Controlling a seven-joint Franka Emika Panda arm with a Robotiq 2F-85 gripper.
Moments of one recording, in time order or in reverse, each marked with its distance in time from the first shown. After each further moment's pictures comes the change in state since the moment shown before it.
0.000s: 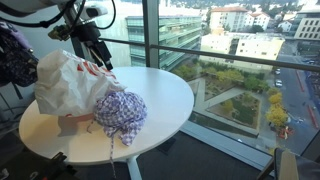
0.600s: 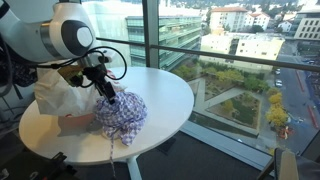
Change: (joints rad) arm -0.050 0.202 -0.011 -0.182 0.033 0.396 -0.035
